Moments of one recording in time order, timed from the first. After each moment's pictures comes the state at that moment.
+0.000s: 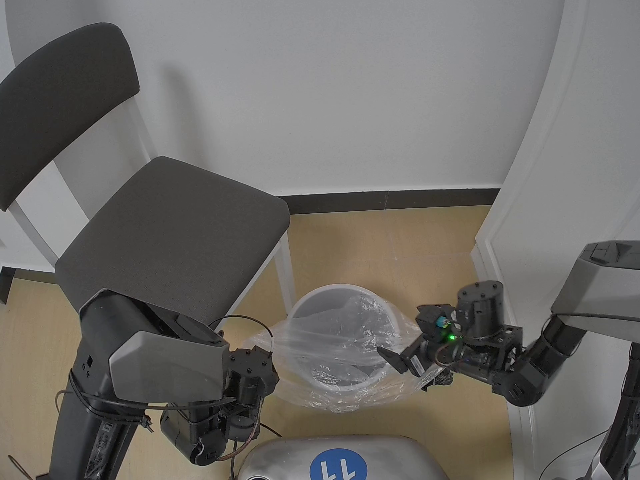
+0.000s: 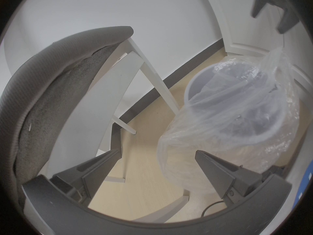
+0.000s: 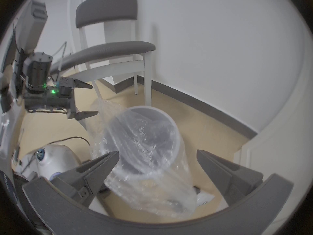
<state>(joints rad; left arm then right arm) -0.65 2.51 -0.55 -1.53 0.73 0.38 0.54 2.13 -0.59 -1.09 -0.05 -0.34</state>
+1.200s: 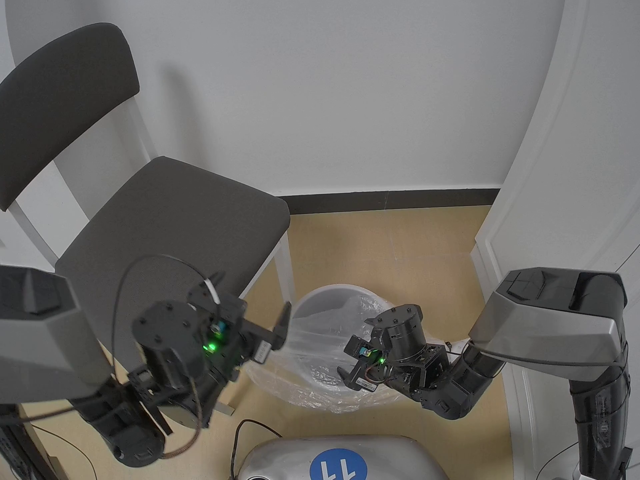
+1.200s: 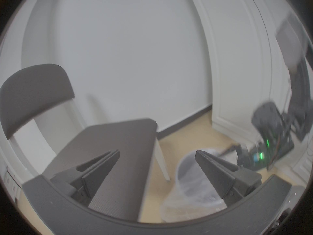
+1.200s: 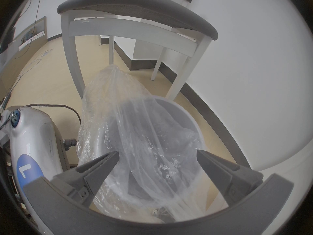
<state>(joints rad) -0.72 1.99 -0.37 -1.53 0.46 0.31 0.70 2.38 -0.92 -0.93 -0.23 -0.62</state>
